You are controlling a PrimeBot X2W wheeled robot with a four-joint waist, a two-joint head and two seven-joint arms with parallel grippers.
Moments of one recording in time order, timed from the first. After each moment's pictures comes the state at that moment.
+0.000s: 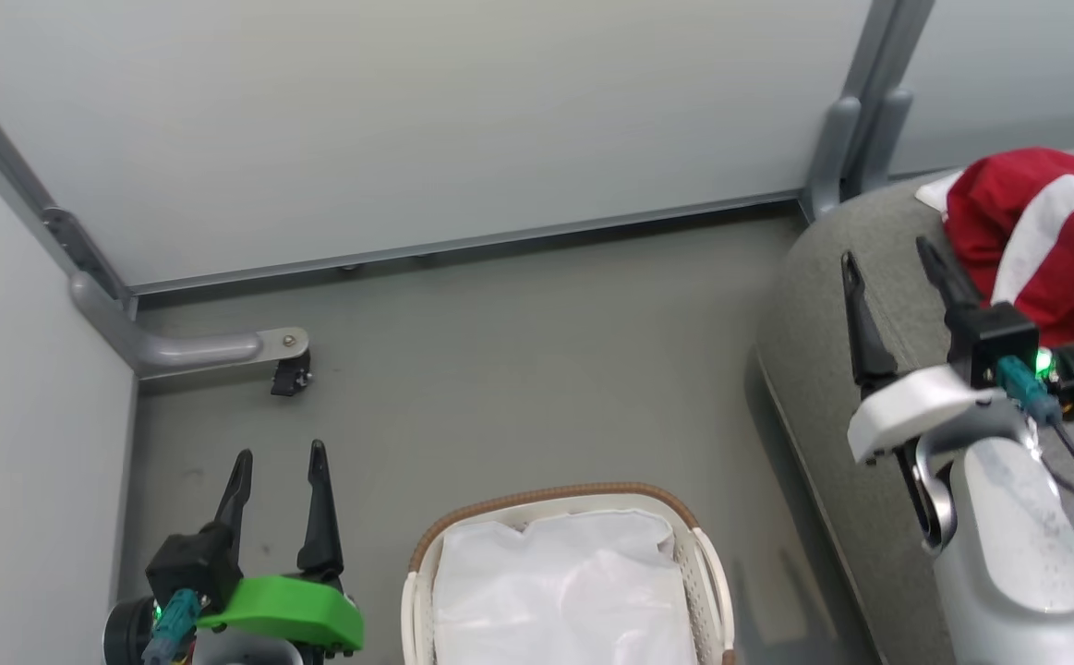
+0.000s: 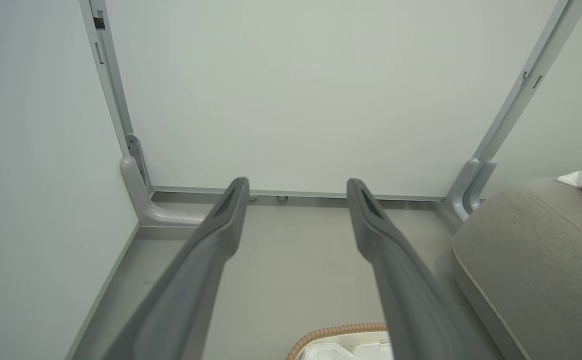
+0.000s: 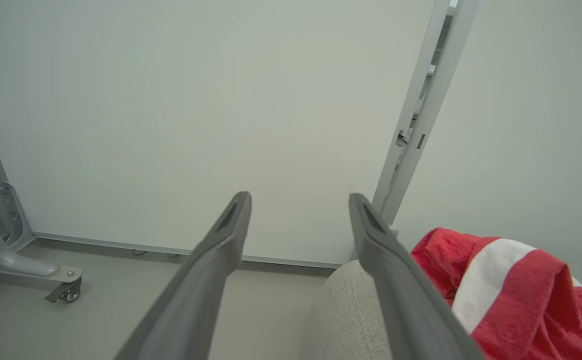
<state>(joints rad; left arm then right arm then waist) -0.05 0.05 -0.13 0.27 -0.28 -0.01 -0.26 -0.43 -0.06 -0.08 0.42 -0.08 0.13 -0.26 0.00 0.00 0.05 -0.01</state>
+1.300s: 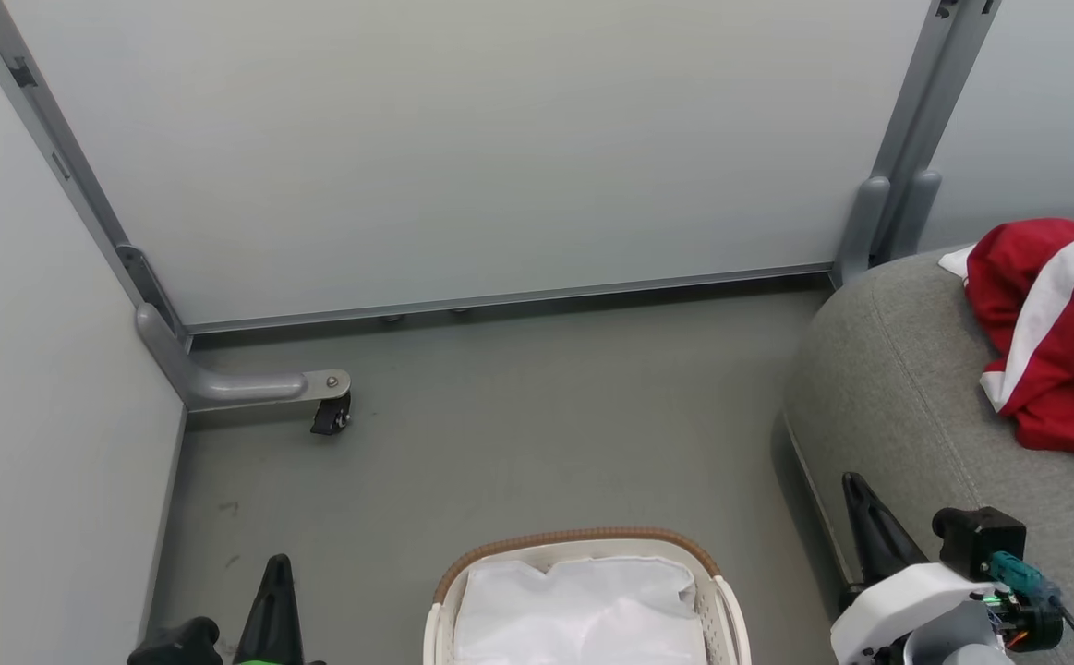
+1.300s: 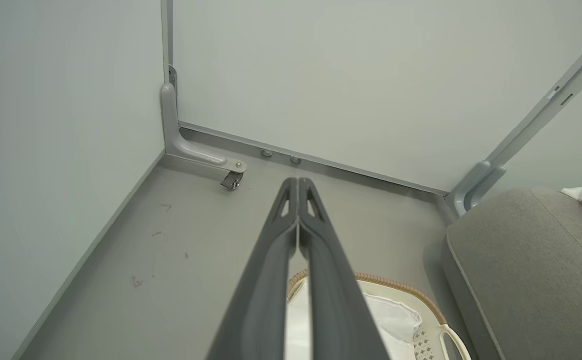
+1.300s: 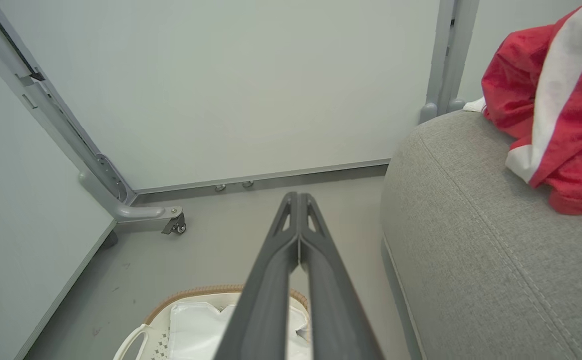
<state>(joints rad) 0.09 0.05 -0.11 0.30 -0.44 -0.03 -0.23 -0.07 -0.04 0.01 0.38 0.24 0.13 -0.22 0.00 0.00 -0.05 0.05</state>
